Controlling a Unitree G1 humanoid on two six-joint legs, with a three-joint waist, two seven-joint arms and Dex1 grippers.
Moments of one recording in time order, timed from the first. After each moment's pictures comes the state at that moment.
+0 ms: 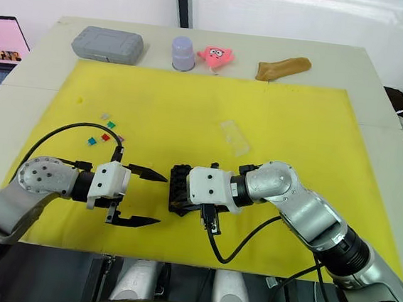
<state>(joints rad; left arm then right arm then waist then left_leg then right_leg) -0.15 0.81 -0.16 -0.43 -0.34 0.25 -1.16 -0.51 -0.76 0.49 -0.52 0.32 0.51 1.05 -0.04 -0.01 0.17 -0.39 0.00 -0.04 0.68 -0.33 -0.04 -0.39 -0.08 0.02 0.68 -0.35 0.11</state>
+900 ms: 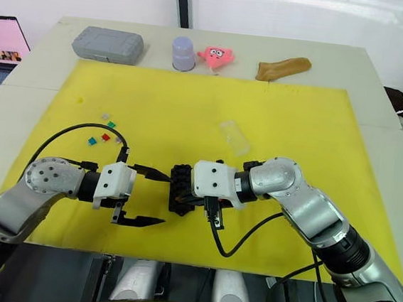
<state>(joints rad) -0.17 0.78 -0.18 -0.43 -0.33 0.25 -1.15 -0.51 -0.74 0.44 -0.51 0.30 0.56 1.09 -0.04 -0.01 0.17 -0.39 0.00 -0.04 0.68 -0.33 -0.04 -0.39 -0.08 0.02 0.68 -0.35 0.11</state>
